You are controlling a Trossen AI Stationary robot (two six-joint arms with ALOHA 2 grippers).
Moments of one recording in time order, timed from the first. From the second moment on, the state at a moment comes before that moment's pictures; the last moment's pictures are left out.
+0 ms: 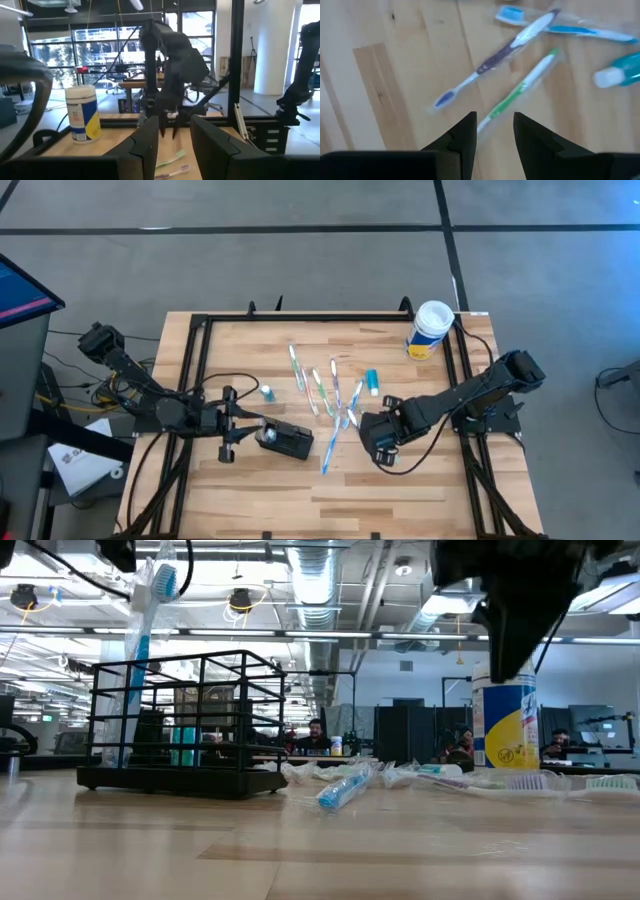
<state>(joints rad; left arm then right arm) -0.71 0.91 0.28 0.86 -0.76 0.16 0.39 1.62 1.21 -0.98 0.20 0.60</state>
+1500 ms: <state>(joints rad) -0.63 1.00 0.34 0.79 -0.72 0.10 0.43 1.63 0.83 -0.65 0.08 0.94</state>
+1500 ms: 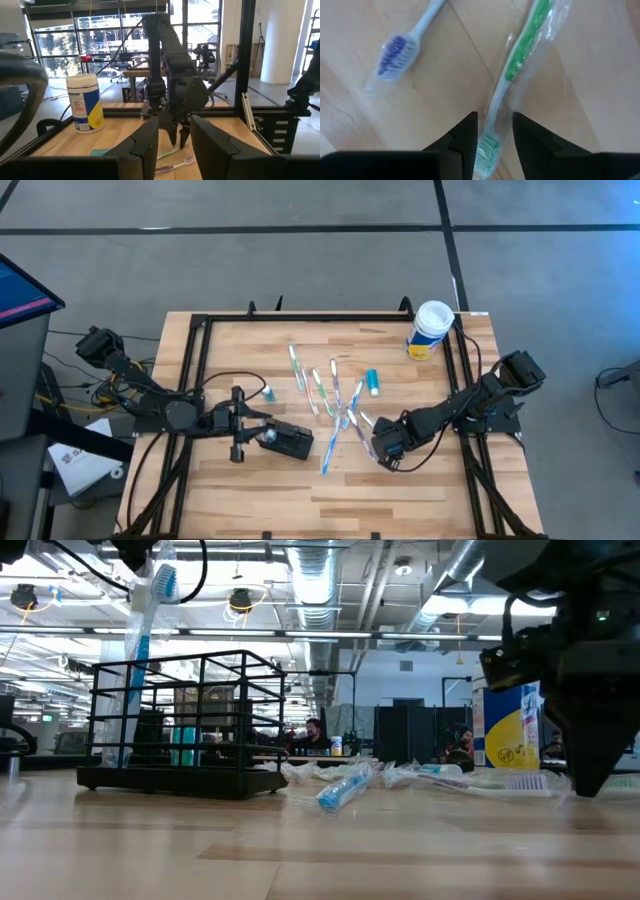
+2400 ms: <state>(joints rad) -0.49 1.00 0.39 0.78 -0.53 0.04 0.43 1.63 1.11 -1.05 0.26 0.78</state>
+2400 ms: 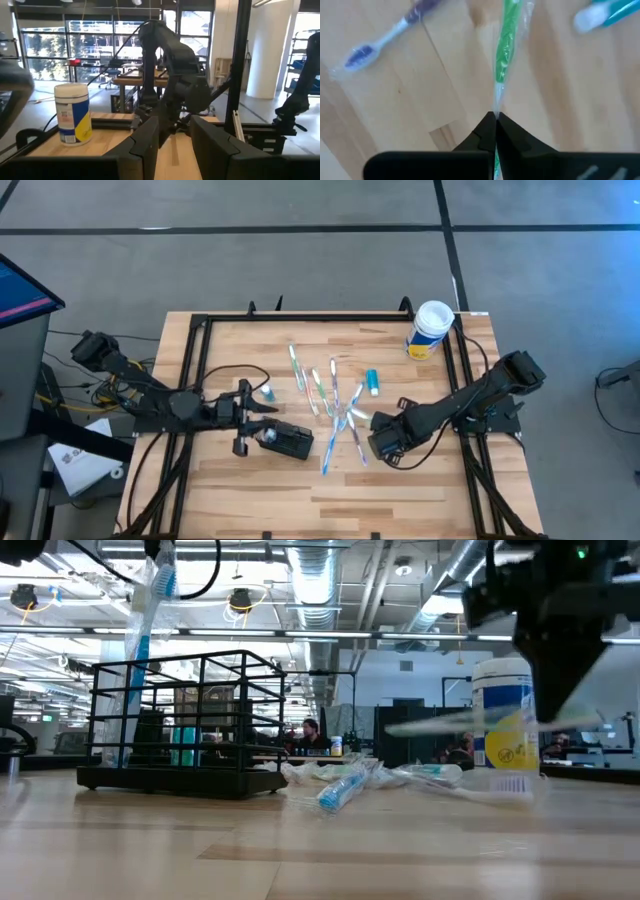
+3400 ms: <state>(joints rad) -0.39 1.38 0.85 0.36 -0.68 0.36 0.35 1.63 1.46 -1.15 0.39 0.61</state>
